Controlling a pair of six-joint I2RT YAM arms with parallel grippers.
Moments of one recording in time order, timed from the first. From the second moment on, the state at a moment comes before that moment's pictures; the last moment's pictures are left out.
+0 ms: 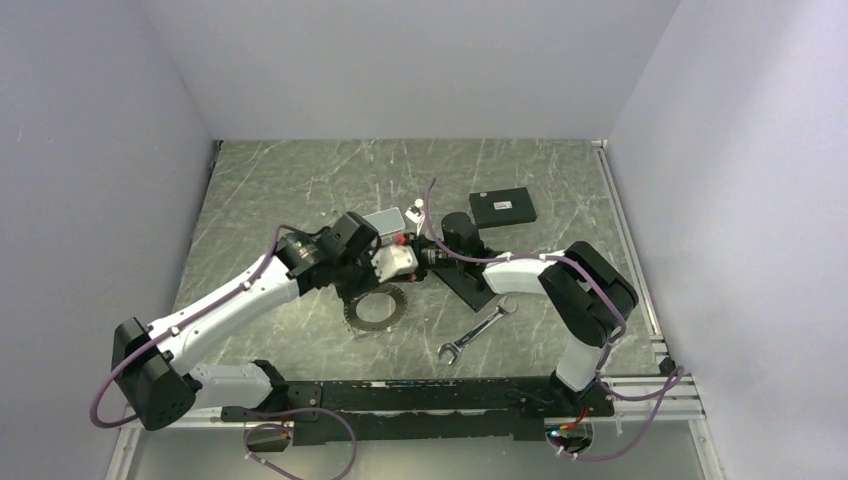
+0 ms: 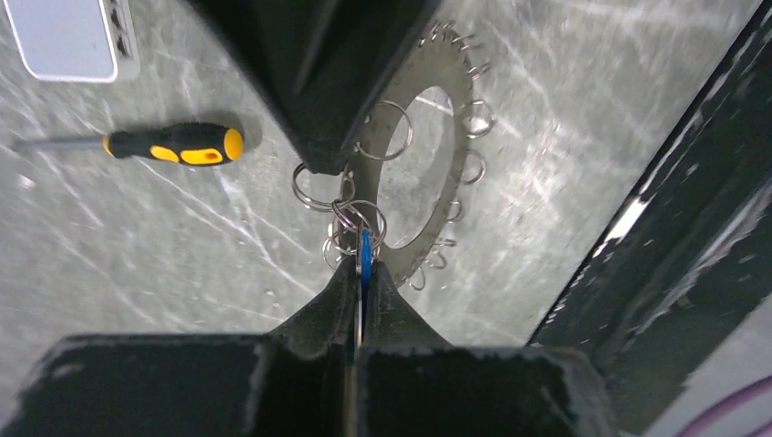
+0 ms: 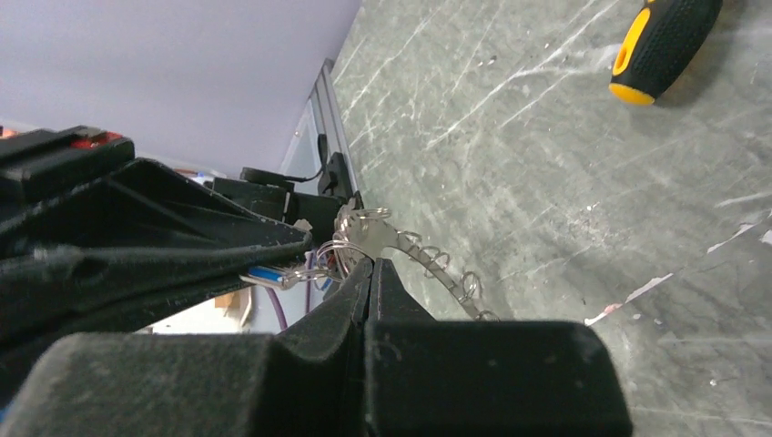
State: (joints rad) left arm -0.83 1.23 1.09 -0.92 0.04 0.44; right arm 0.72 1.75 0.82 0.64 -0.74 0.84
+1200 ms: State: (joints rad) left arm -0.65 1.19 1.13 -0.95 0.26 0.52; right arm 0.73 1.77 0.82 0.81 -0.81 0.72
